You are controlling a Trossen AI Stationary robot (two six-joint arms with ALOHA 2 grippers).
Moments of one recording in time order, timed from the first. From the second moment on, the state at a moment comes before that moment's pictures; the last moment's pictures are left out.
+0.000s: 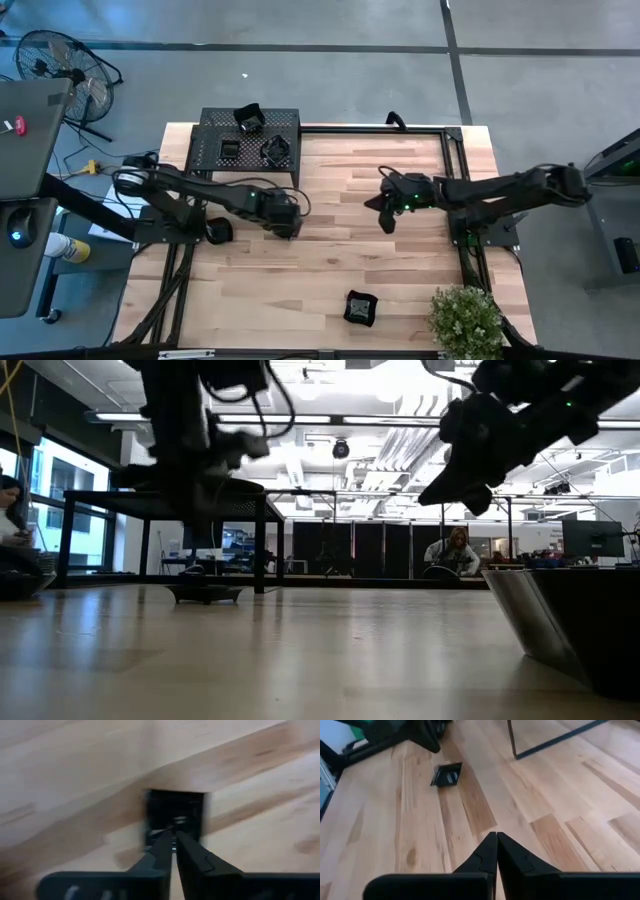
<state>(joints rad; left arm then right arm) -0.11 1.57 1.08 -0.81 -0.19 -1.32 -0.11 1.13 0.47 0.14 0.00 0.36</state>
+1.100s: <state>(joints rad) 0.03 1.57 0.92 -0.61 0.05 -1.04 -0.18 1.07 0.44 0.16 -0.03 0.33</state>
